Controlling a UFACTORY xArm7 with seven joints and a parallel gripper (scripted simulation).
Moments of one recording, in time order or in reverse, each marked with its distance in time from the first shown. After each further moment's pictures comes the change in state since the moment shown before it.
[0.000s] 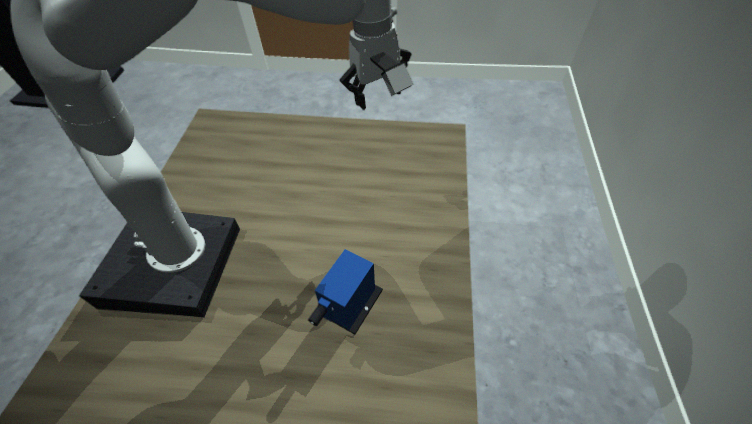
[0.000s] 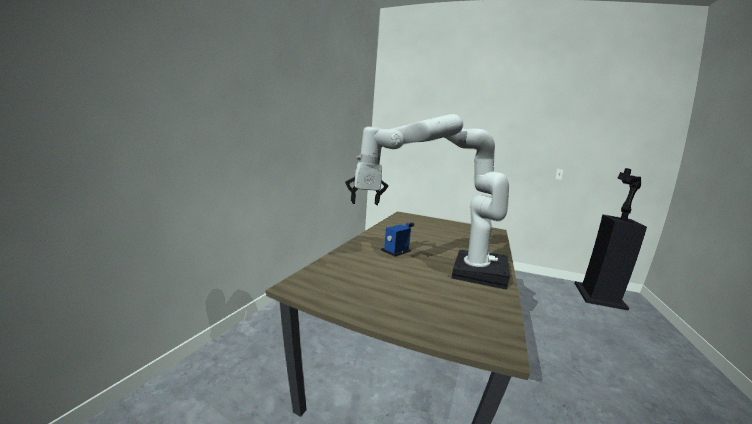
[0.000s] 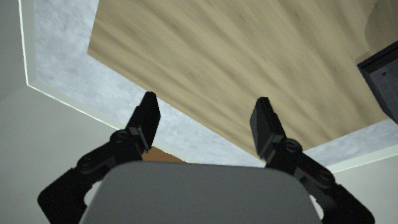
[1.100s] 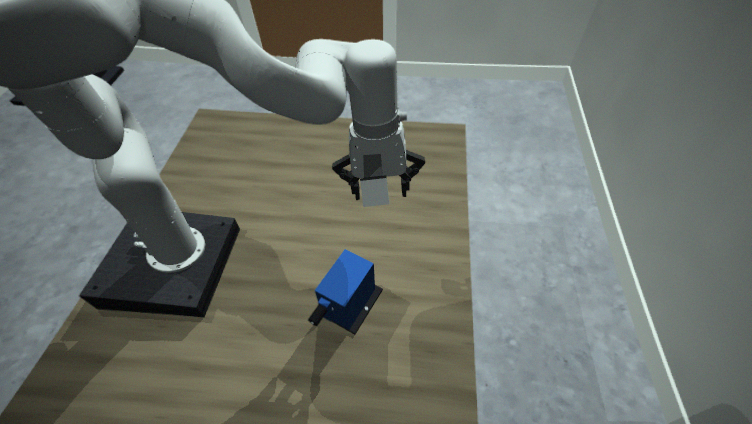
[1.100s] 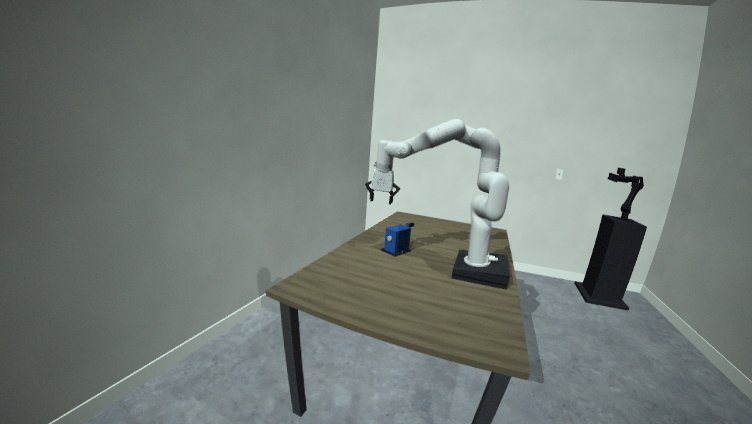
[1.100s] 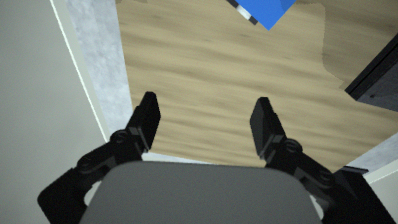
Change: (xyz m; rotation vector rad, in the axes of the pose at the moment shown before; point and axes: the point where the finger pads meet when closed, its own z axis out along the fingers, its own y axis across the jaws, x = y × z) arm 0.212 0.126 0.040 -0.033 0.053 0.497
